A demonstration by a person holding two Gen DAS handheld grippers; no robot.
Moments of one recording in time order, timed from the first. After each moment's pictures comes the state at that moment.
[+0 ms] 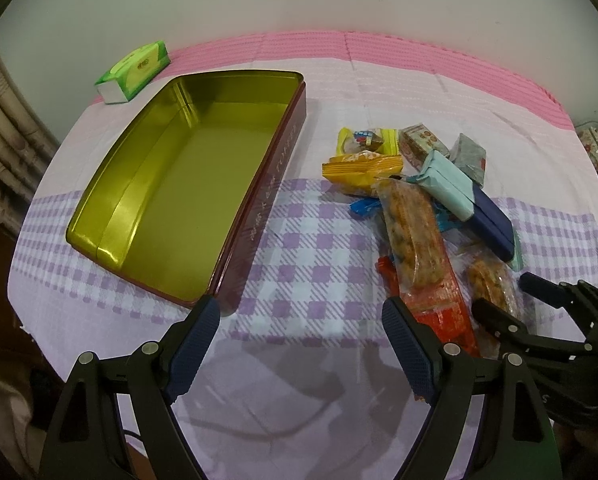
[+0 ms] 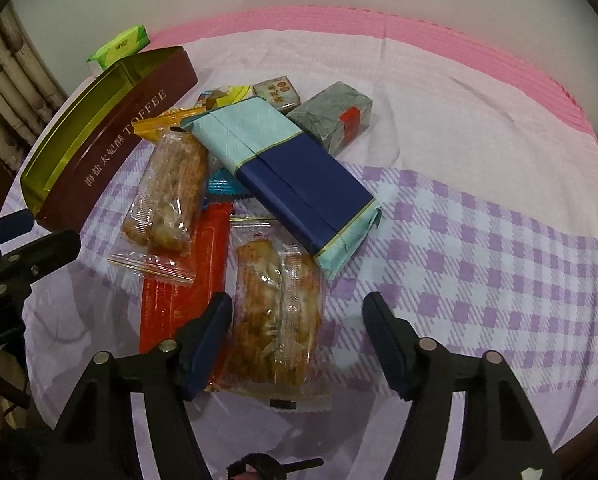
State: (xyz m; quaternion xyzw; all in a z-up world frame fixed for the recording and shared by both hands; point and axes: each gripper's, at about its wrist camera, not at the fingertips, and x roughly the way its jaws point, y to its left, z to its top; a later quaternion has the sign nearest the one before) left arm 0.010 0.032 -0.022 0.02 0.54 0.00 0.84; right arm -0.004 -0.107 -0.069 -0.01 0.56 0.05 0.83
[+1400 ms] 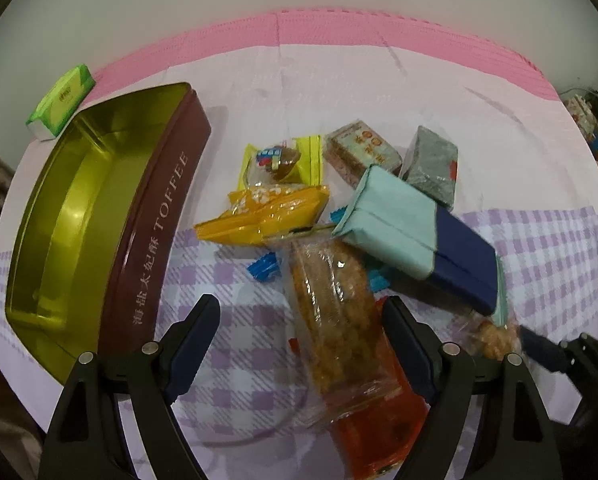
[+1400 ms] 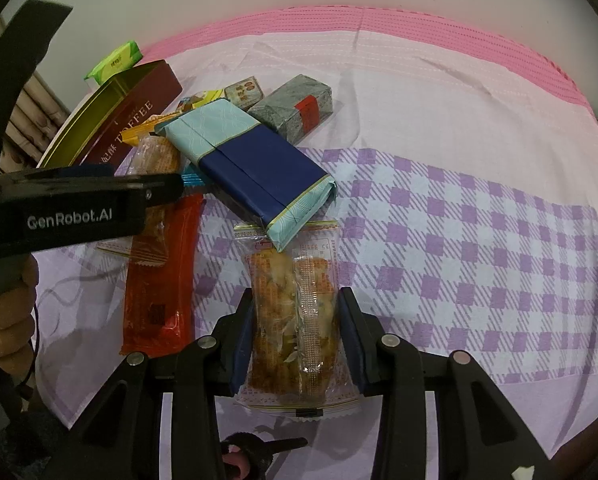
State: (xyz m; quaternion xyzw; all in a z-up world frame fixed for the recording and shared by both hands) left arm 0.081 -0.032 -0.053 0.06 0.57 -0.06 0.82; right arm -0.021 -0.142 -0.067 0.03 0.55 0.06 0.83
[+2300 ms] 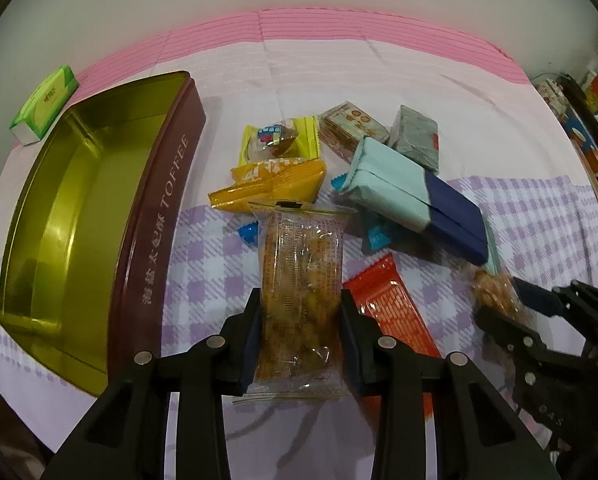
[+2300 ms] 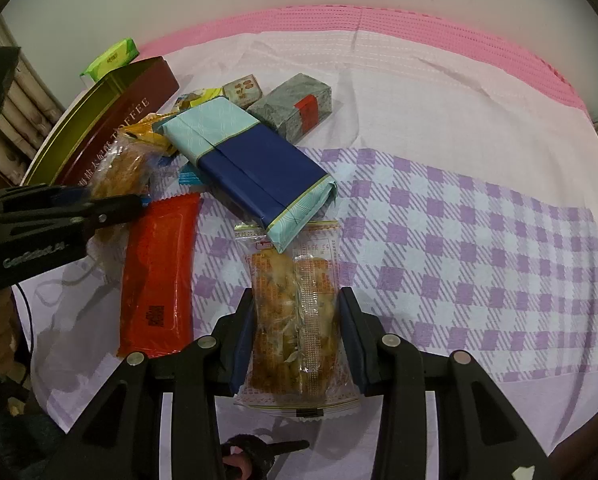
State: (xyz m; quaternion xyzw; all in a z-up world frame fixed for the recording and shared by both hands) left arm 0.053 -0.003 -0.054 0.06 0.57 -0.12 0.81; right arm -0.020 -0.141 -0.066 0.02 0.56 0.06 0.83
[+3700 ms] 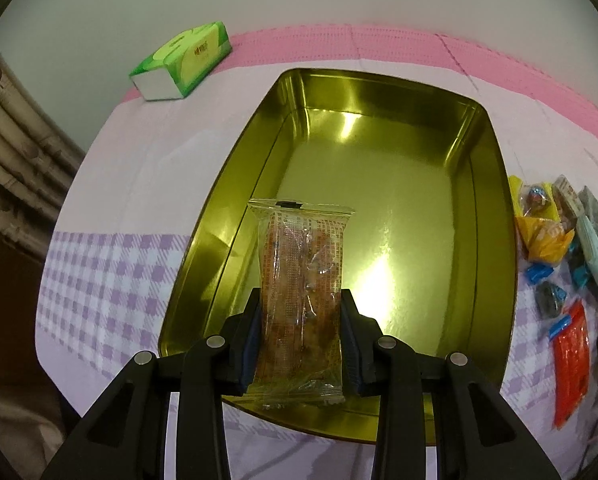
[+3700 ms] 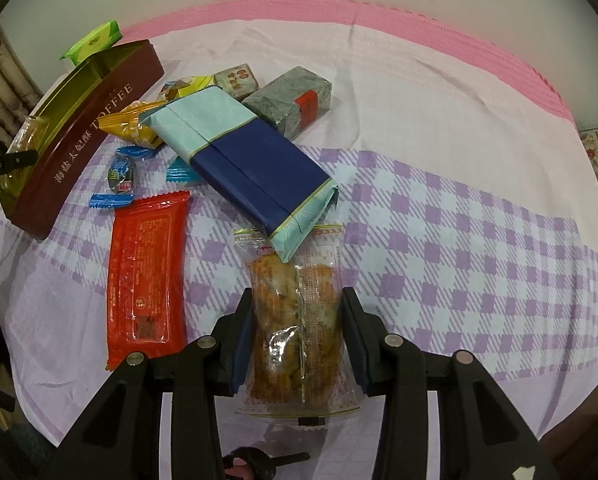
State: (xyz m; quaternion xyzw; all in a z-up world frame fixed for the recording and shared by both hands) left arm 0.096 0.180 -0.049 0.05 0.55 0.03 0.83; right arm -0.008 -0.120 -0.068 -0.01 0.58 0.02 0.81
